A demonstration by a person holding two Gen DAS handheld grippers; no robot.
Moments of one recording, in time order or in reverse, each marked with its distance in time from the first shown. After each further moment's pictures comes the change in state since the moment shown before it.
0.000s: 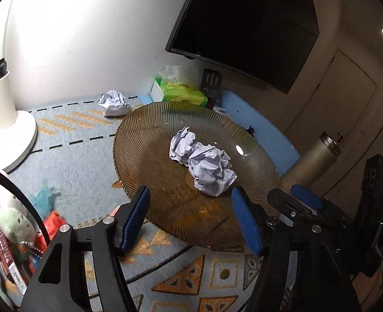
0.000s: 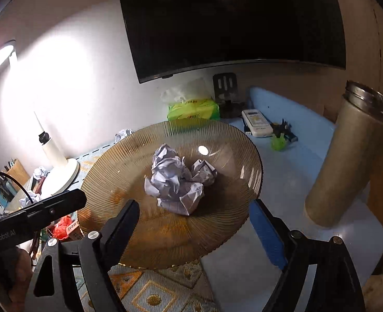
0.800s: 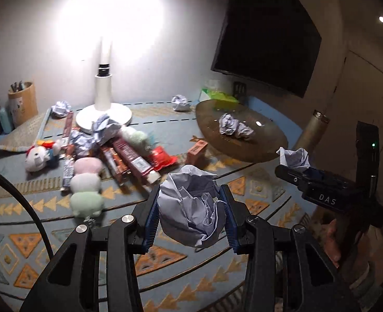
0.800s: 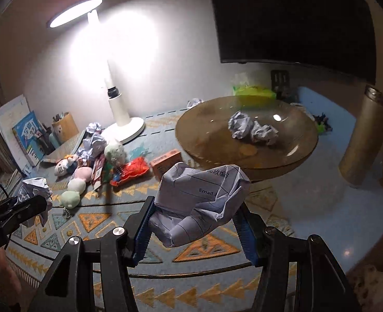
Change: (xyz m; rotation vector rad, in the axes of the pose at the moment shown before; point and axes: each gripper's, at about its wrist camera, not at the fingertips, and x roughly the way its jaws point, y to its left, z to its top) left arm -0.165 0.026 -0.105 0.042 -0.110 0.170; right arm -0.072 0.089 -0.076 -0.149 0.025 0.124
